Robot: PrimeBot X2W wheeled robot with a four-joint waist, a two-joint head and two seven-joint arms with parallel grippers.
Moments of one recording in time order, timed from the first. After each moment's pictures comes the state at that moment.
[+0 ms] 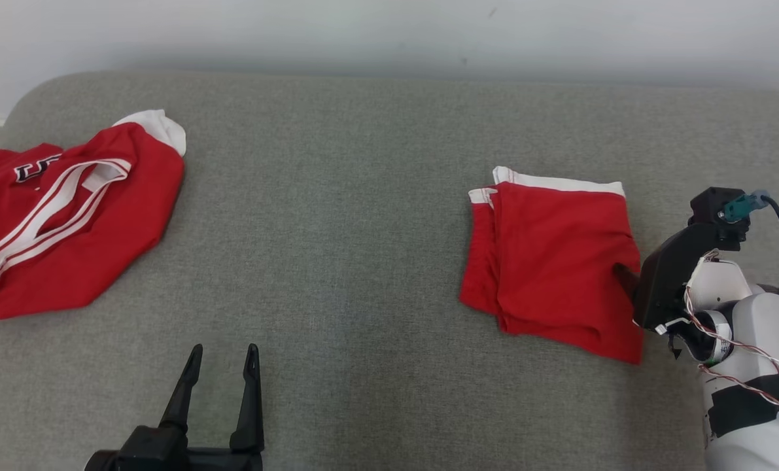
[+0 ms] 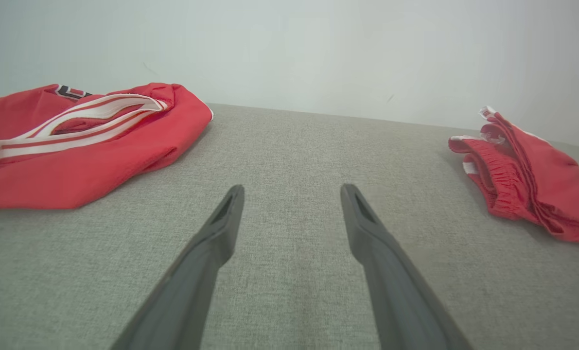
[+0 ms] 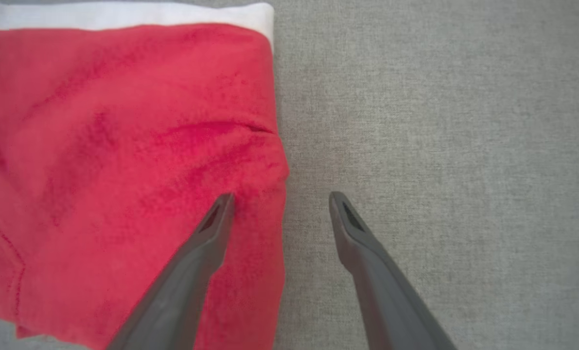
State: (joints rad) left arm -0.04 0.05 -0.10 0.14 -0.18 -0.08 -0.26; right arm -0.55 -0.20 -0.19 0.42 0.14 0.13 0.81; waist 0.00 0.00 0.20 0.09
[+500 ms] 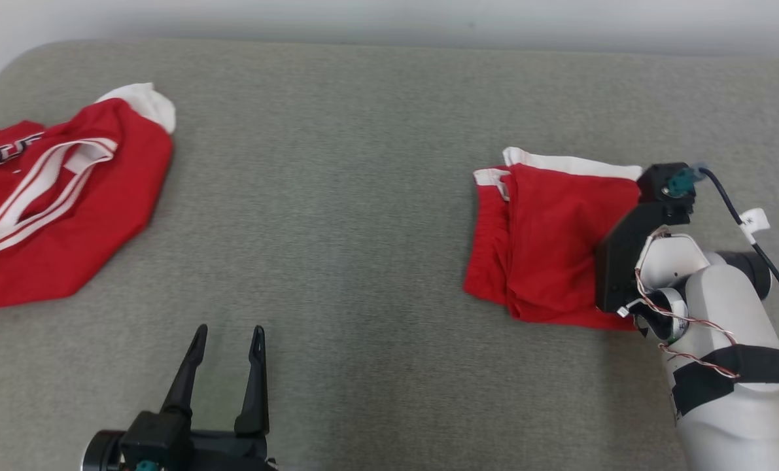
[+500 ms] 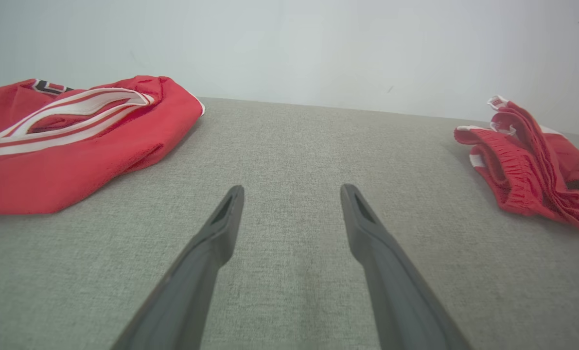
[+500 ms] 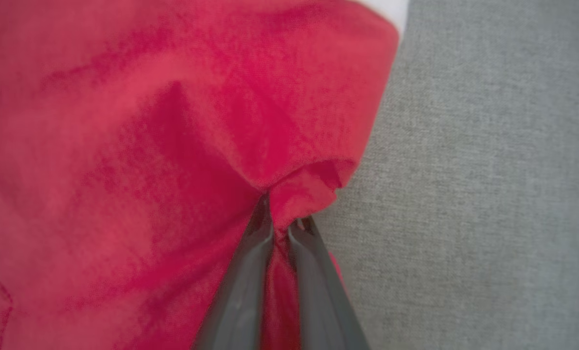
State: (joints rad) left arm -0.07 0.05 -0.11 0.12 -0.17 -0.08 -0.26; right arm -0.63 -0.17 -0.12 0.49 0.06 0.13 0.82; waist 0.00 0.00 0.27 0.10
